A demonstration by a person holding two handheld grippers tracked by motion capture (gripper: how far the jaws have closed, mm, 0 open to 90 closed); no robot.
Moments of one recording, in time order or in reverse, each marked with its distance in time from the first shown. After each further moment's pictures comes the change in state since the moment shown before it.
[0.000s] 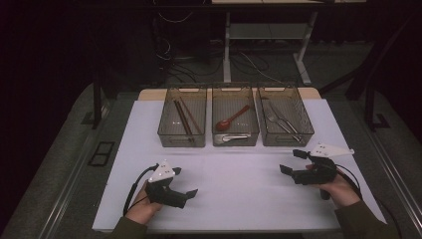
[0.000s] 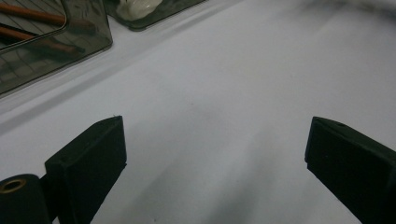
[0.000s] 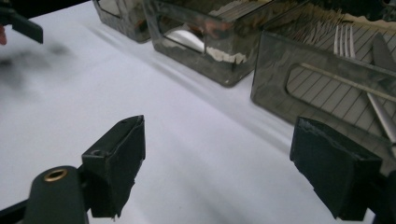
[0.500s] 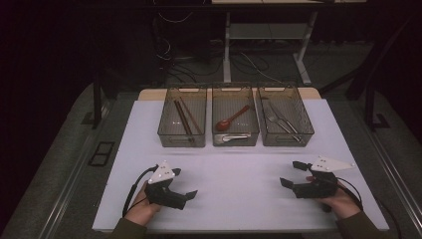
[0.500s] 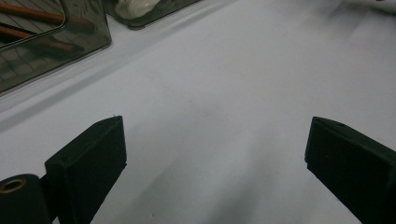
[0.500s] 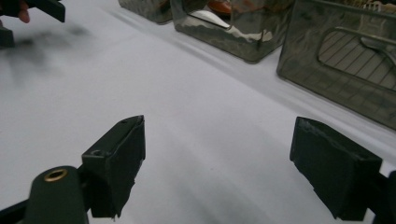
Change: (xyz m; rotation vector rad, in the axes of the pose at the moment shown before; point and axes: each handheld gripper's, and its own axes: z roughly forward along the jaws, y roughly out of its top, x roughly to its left) left arm -0.002 -0.001 -0.002 0.004 0.001 0.008; right arm 0.018 -0.025 -0.008 0.001 0.028 -0.019
